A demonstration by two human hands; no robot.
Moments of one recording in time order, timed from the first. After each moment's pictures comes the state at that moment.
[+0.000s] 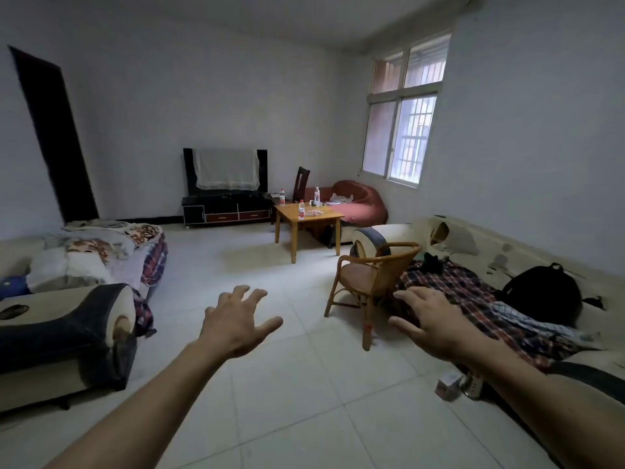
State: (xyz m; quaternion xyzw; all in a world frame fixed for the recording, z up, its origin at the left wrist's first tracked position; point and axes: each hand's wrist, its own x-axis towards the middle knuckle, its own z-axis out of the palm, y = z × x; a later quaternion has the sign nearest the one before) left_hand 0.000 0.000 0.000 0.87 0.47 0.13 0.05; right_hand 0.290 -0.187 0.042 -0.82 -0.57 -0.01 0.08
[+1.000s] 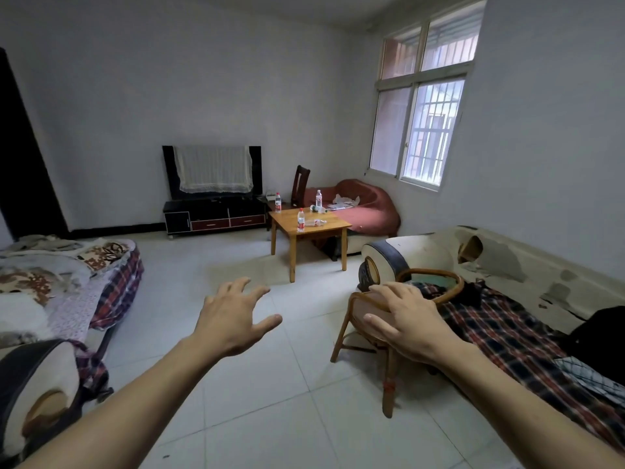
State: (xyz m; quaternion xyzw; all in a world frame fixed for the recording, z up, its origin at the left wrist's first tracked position) left_hand 0.239 0.464 0.023 0.88 0.46 0.13 0.01; right_hand 0.507 0.301 0.044 -0.79 -0.60 -0.03 0.11
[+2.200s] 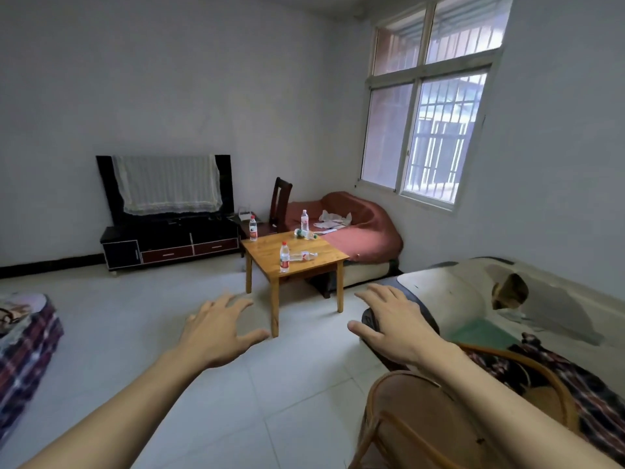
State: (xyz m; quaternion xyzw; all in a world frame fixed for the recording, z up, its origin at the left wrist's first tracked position) left_hand 0.526 1.077 0.008 0.89 0.45 0.09 0.07; right_hand 0.790 0.902 0.026 -0.80 -0.59 -0.04 0.12
